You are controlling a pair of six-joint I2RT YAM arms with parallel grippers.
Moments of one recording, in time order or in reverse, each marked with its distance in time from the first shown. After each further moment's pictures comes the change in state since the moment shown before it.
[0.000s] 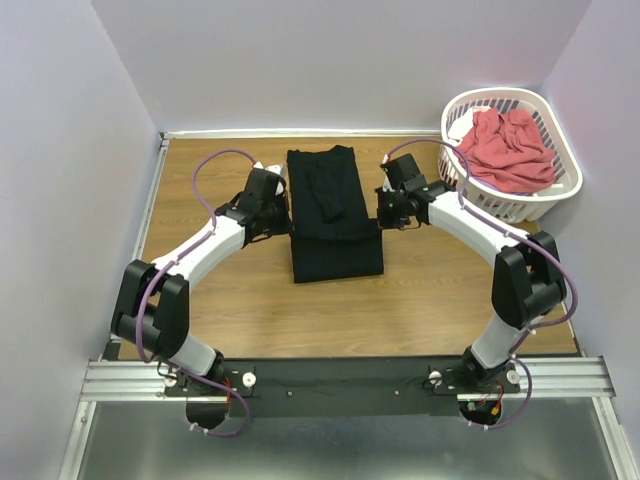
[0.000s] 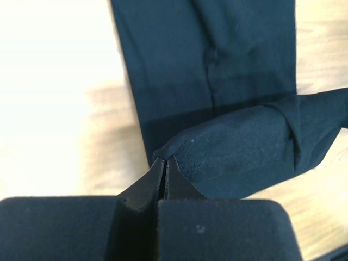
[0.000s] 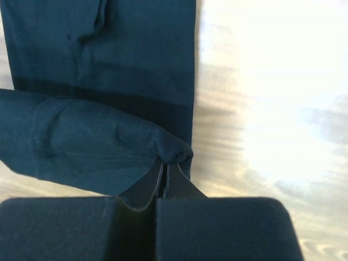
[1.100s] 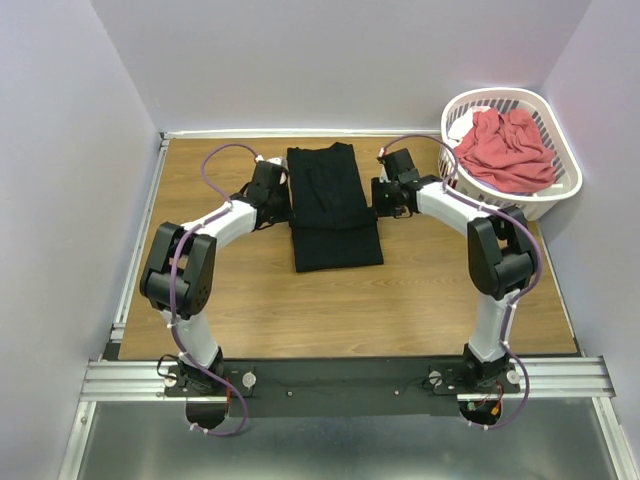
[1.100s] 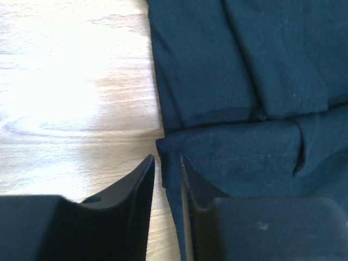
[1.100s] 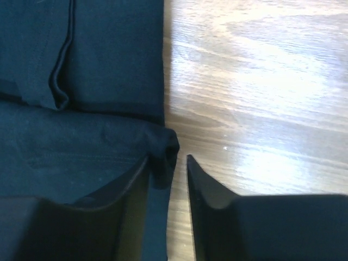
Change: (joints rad) left arm 0.058 0.282 0.118 0.163 -0.064 0.028; right arm -0.072 0.251 0.110 0.185 0.001 -0.100
